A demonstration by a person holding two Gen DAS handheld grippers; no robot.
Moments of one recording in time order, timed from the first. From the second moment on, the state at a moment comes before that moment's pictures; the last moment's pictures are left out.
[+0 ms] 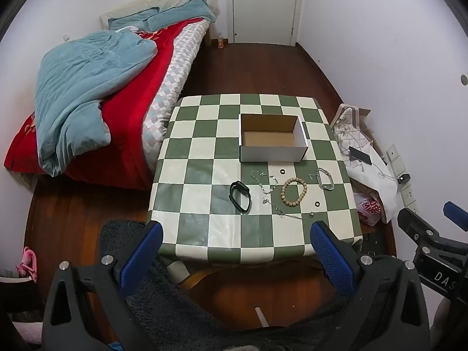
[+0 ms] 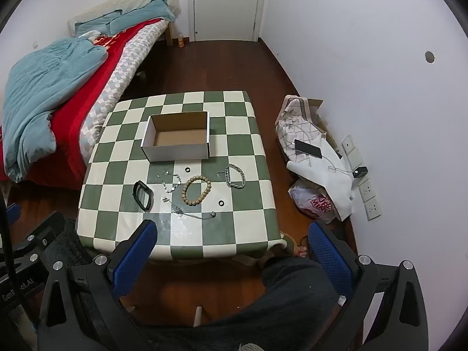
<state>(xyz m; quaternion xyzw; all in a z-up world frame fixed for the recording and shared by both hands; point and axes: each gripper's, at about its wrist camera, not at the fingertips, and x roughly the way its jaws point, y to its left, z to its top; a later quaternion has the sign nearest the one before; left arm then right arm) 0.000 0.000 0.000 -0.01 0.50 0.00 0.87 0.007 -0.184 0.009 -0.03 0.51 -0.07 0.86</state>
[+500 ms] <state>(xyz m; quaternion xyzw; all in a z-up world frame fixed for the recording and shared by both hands) 0.001 0.003 0.000 0.00 0.50 0.00 0.87 0.007 -0.186 0.009 -0.03 0.50 -0.07 0.86</state>
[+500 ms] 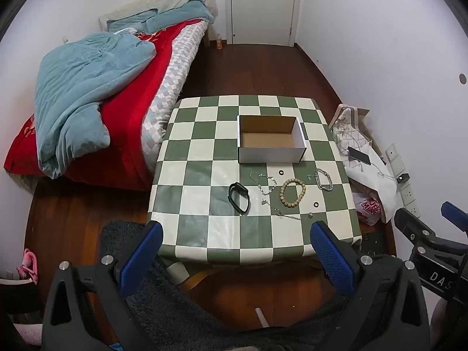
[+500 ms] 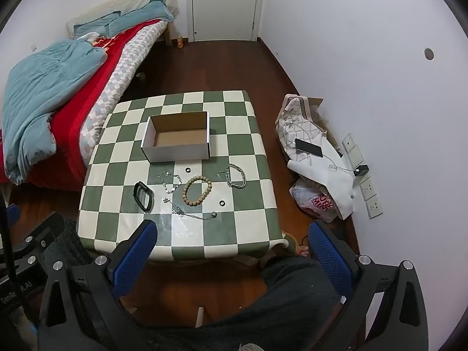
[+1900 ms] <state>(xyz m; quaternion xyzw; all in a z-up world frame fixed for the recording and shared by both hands) 0.003 0.000 0.014 0.00 0.48 0.00 0.88 0.008 -0.181 0.020 -0.03 0.49 -0.07 0.87</state>
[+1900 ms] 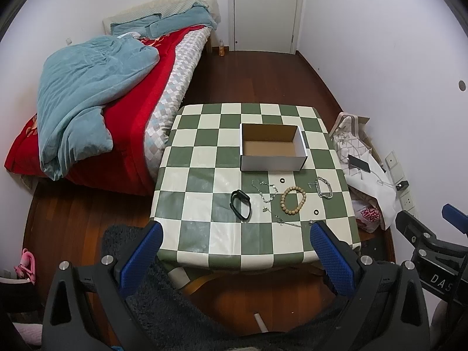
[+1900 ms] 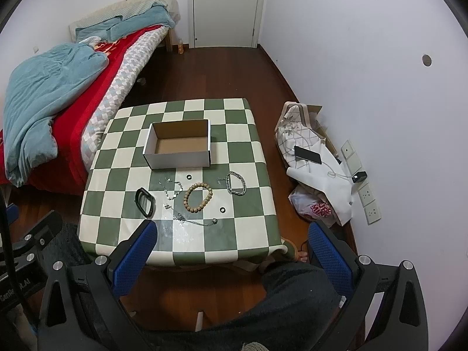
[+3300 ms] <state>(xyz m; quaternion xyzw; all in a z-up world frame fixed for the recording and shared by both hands) 0.010 -0.002 0.017 -0.01 0.47 0.01 0.88 0.015 -0.195 0.029 -0.02 0.48 -0.08 0.87</state>
